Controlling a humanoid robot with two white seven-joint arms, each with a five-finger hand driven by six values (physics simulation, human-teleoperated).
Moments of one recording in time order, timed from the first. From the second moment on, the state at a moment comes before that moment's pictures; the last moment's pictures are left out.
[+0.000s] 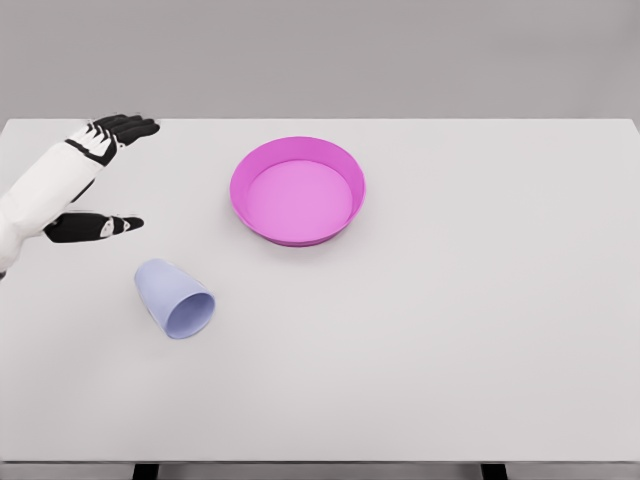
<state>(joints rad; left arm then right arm) -0.11 0.95 -0.31 -1.80 -0.21 -0.41 0.12 0.08 0.00 -0.09 0.06 -0.11 -0.05 0.09</state>
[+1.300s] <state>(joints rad) -0.09 1.17 -0.51 -1.80 -0.03 -0.44 -0.04 0.08 0.00 -0.09 0.06 -0.11 -0.05 0.09</state>
